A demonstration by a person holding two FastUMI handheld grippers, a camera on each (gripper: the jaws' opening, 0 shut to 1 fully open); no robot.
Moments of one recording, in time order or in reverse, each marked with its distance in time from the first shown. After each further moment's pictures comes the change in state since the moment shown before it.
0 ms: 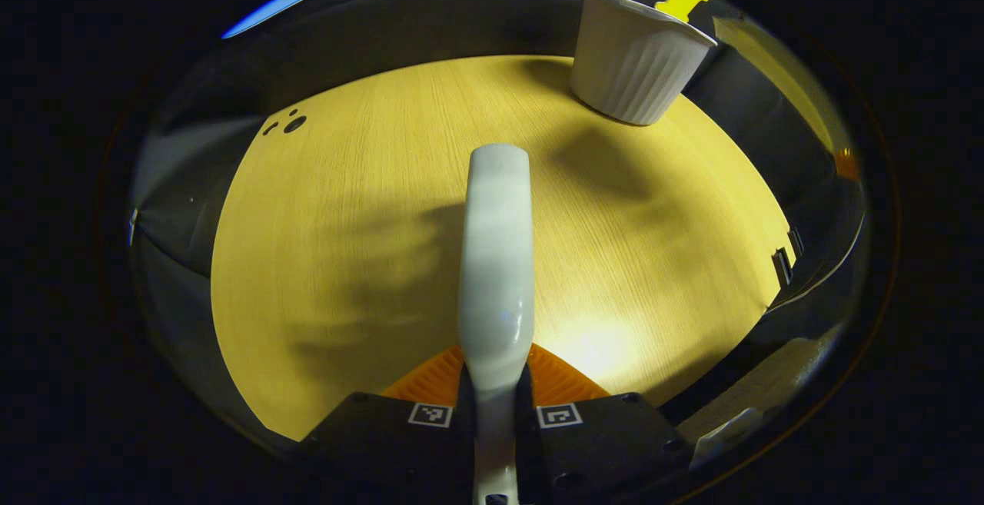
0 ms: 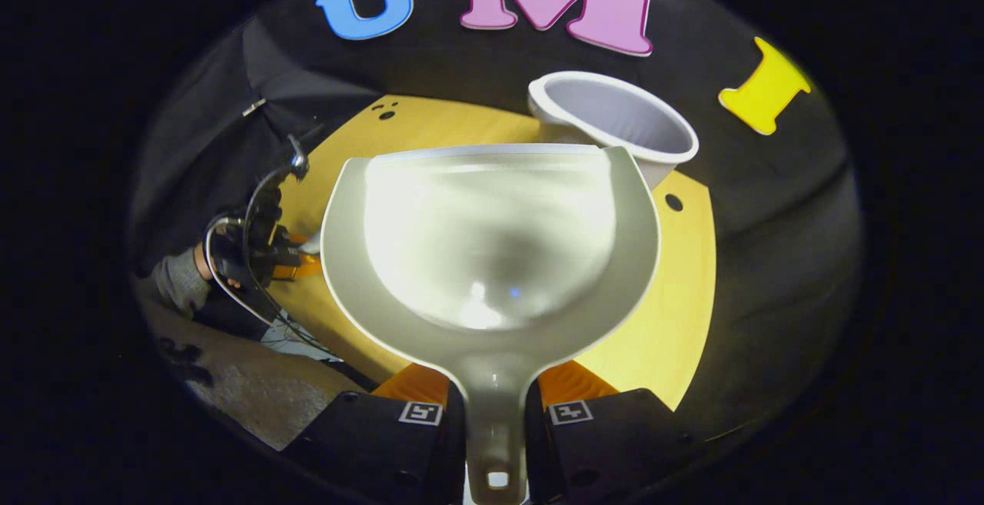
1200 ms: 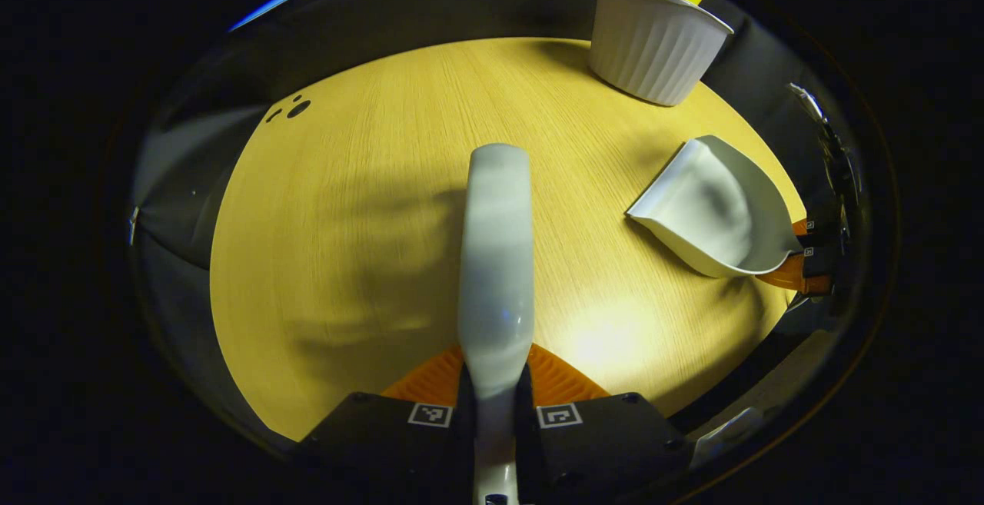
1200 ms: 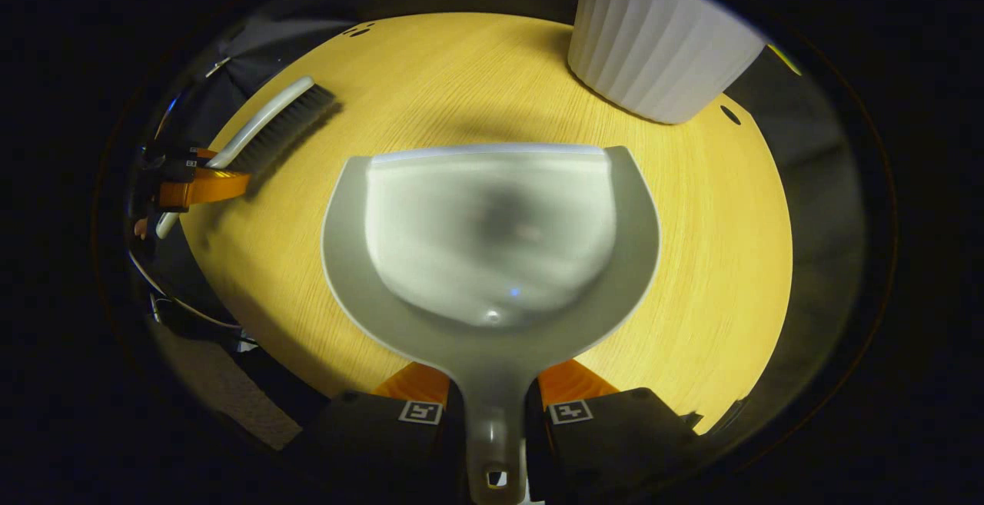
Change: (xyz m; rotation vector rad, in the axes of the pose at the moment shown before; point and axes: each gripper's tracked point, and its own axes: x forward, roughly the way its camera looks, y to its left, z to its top) left arm 0.026 0.010 -0.011 -0.006 0.045 0.043; right arm 0.159 0.033 -0.106 0.064 0.199 -0.032
